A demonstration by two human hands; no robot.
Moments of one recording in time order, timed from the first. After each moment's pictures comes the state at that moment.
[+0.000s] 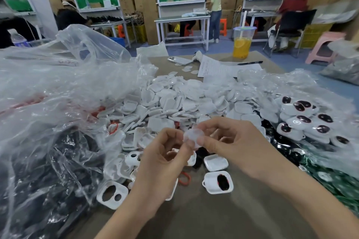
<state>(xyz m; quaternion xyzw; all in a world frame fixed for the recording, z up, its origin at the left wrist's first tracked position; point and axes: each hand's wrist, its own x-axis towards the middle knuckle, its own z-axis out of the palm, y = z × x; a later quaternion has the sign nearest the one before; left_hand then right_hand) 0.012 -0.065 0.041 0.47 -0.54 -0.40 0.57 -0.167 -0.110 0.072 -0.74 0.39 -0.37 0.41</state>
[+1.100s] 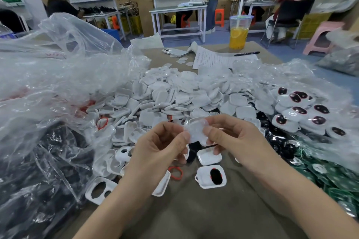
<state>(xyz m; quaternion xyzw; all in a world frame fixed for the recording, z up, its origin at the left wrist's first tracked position) 0.010 -0.075 0.045 0.48 -0.48 -0.51 0.53 -0.180 -0.111 0.050 -0.59 0.40 -0.45 0.54</state>
